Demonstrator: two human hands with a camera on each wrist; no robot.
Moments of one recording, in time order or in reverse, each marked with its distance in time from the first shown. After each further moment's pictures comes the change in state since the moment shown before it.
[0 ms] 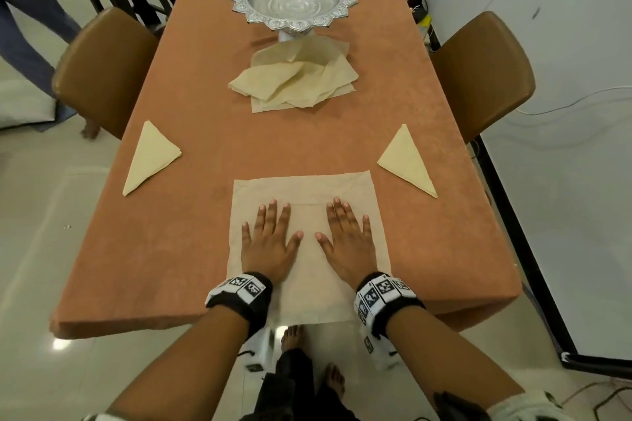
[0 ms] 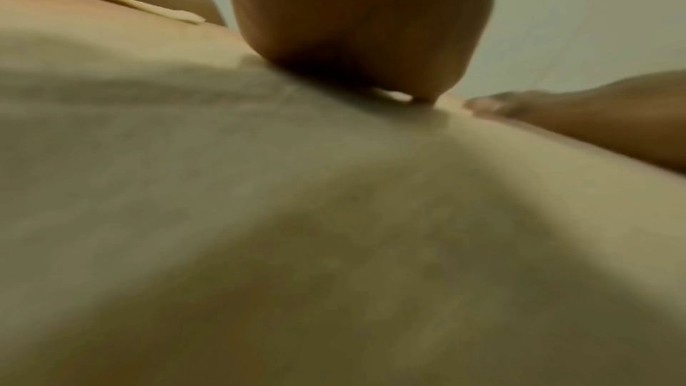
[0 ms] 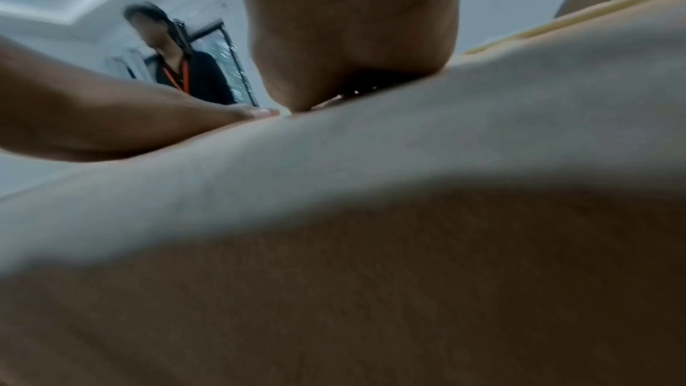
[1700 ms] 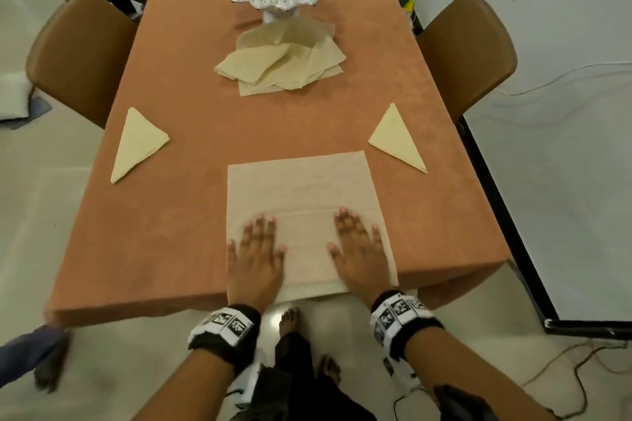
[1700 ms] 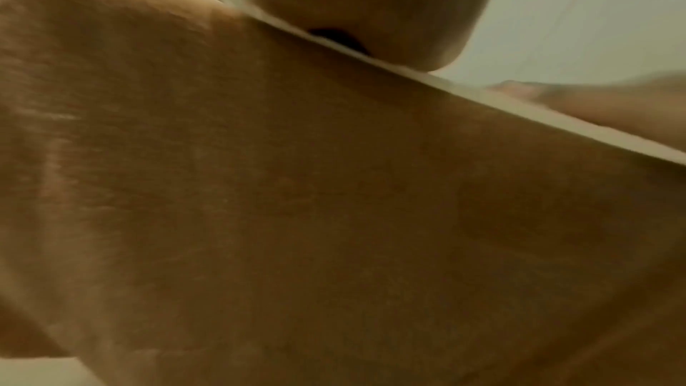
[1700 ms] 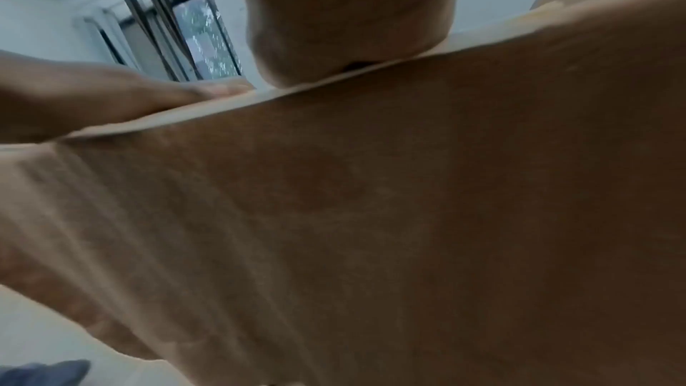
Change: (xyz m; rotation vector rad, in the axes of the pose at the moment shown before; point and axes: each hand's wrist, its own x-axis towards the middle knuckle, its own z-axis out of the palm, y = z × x) left_hand -0.066 -0.021 0.028 -0.033 0.098 -0.014; right_hand -0.067 0.011 0.018 0.043 0.001 0.068
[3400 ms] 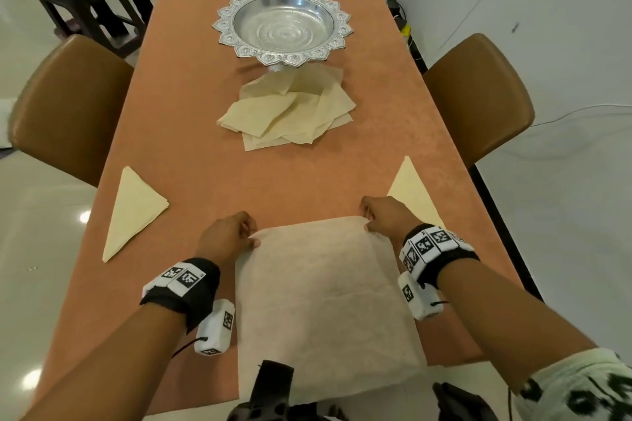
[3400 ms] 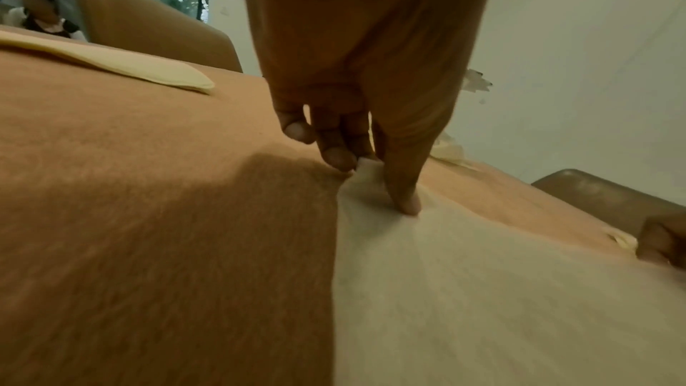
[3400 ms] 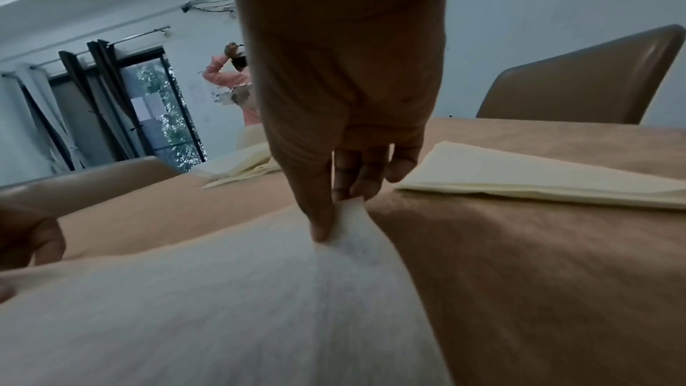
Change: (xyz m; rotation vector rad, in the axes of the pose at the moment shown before) left_hand 0.197 -0.049 -0.106 -0.234 -0.195 0.032; right_hand 0.204 0.037 -0.116 0.014 -0.268 0.004
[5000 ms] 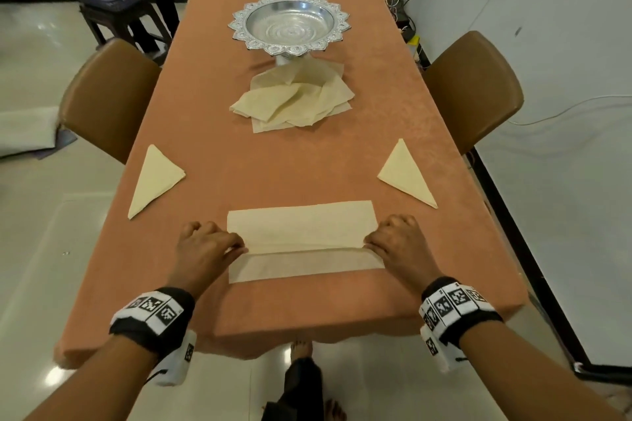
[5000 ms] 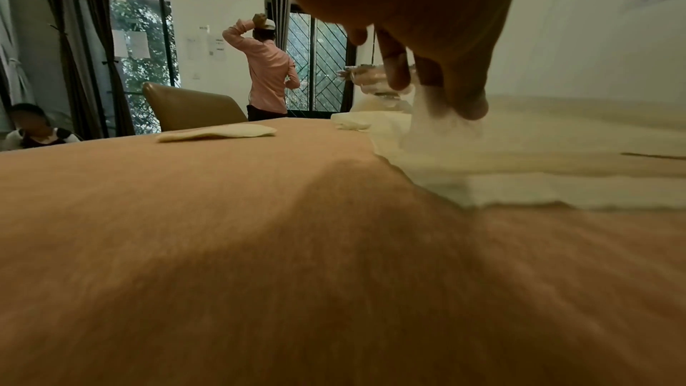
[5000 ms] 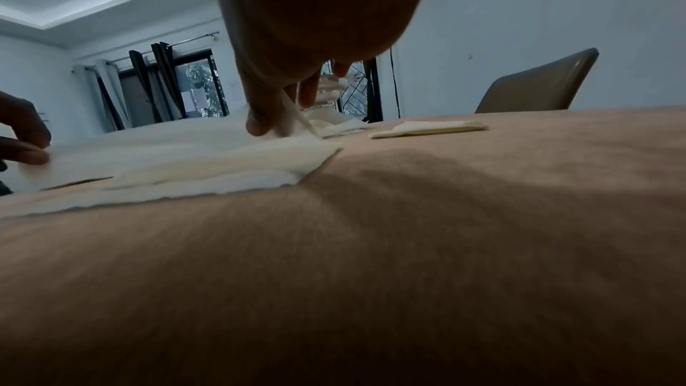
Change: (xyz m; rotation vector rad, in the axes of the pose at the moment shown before) left_hand -0.127 -0.022 0.023 0.535 0.473 0.388; right_hand -0.130 0.018 0.081 -0.187 0.655 -0.396
